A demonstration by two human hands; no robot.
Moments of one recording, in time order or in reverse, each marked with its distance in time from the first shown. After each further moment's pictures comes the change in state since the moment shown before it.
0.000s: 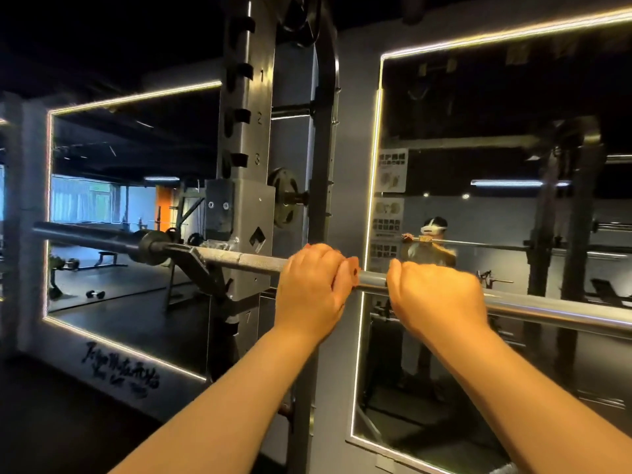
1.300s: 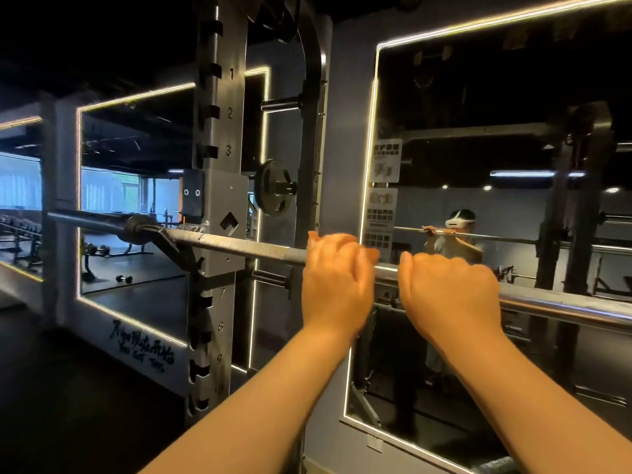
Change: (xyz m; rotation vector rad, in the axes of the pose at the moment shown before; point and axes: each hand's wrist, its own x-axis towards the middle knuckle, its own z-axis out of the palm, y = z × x) left_hand -0.011 0.152 0.064 -0.082 0.119 -0.150; right_hand -0.069 0.110 0.026 0.041 0.181 0.050
